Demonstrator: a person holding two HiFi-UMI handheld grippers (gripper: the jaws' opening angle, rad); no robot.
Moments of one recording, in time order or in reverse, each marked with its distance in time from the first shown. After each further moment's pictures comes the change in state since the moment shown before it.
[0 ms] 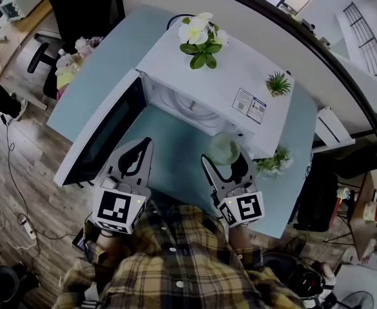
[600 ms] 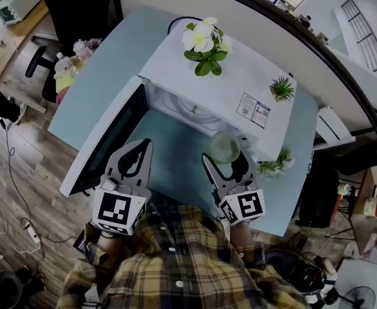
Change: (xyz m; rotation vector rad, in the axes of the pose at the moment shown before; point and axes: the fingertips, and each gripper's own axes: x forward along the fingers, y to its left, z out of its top) left arm 0.005 0.022 0.005 -0.011 0.014 -0.014; right arm 0.022 0.003 0.003 0.013 0.020 -0.019
